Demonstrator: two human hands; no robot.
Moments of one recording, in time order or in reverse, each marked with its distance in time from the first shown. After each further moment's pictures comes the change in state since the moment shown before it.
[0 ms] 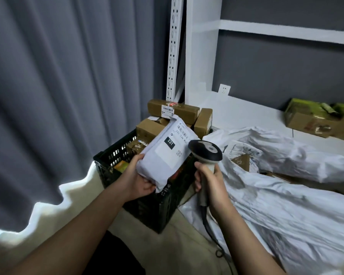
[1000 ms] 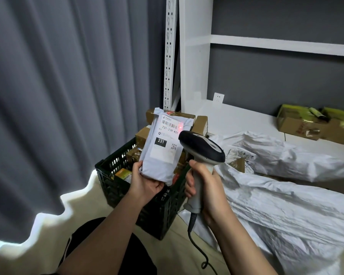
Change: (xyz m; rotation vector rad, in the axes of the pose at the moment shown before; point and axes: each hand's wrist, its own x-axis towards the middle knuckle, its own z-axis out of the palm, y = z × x) left_hand 0.004 -0.024 0.021 -0.345 -0.116 0.229; right_hand -0.061 -0.047 0.033 0.196 -0.134 -0.021
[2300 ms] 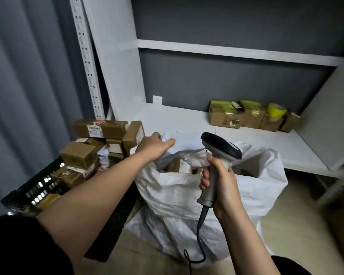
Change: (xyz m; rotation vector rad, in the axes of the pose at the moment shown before) left_hand 0.042 -0.090 0.250 1.726 -0.086 0.437; right_hand -0.028 -0.112 -0.175 -0.003 0.488 -0.193
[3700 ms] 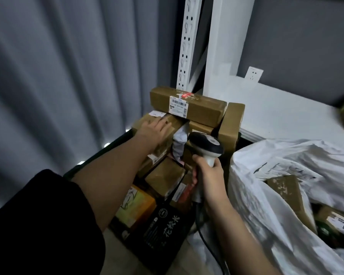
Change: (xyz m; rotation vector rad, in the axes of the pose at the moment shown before) left_hand 0.174 -0.337 -0.104 1.216 -0.120 0.064; right_hand 0.152 0.286 0.227 -0.344 -0.282 0.232
